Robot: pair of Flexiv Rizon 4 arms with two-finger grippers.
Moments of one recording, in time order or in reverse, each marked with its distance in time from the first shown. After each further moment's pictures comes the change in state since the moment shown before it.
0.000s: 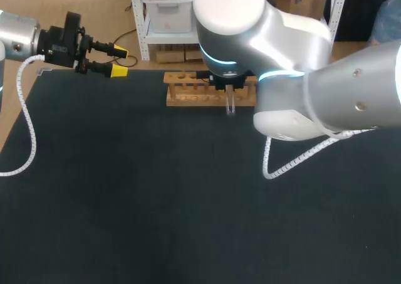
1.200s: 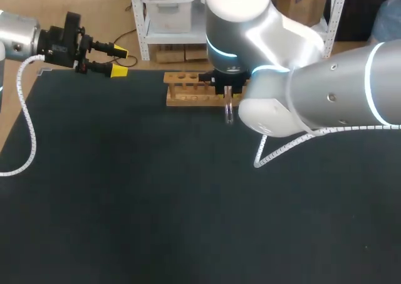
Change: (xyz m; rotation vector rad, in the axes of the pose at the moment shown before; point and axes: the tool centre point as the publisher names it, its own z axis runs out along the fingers) left arm 0.000 0.000 0.000 0.000 0.000 0.000; right arm 0.002 0.003 0.043 -0.052 0.113 -0.006
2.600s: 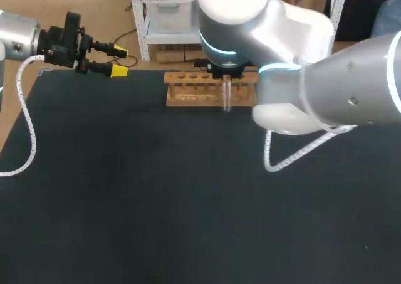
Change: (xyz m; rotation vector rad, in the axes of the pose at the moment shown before) left arm 0.000 0.000 0.000 0.000 0.000 0.000; right arm -0.018 0.002 -0.067 0.029 -0.174 0.037
